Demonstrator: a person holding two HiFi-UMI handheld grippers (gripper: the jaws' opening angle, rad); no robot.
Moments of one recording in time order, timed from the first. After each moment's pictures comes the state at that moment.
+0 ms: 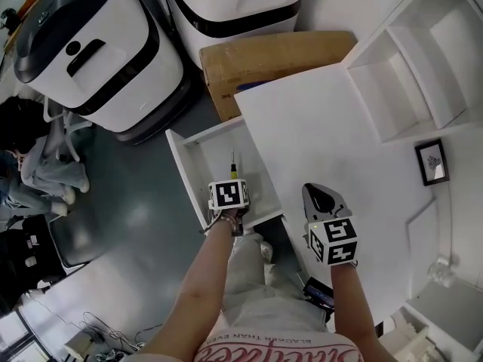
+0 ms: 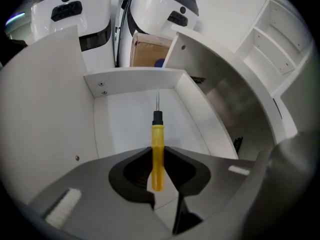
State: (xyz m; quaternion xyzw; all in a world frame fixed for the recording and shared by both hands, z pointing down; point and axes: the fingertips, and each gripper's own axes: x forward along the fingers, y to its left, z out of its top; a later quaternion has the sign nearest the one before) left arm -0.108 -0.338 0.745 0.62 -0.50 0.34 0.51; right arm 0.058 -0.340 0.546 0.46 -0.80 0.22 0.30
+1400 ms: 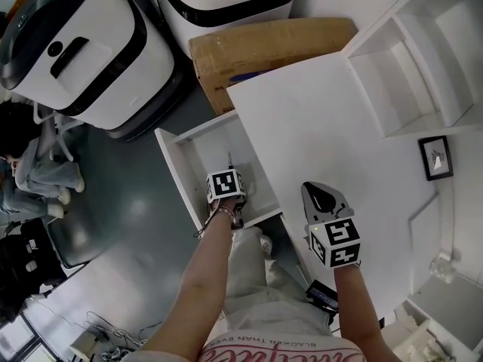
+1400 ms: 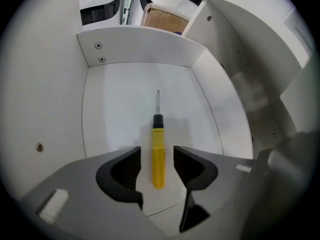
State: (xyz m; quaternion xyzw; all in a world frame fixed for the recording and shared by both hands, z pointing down) left arm -0.103 -0.326 0.809 0.56 -0.47 0.36 0.58; right arm 0.059 -0.343 0.560 0.45 -0.80 0.23 0.32
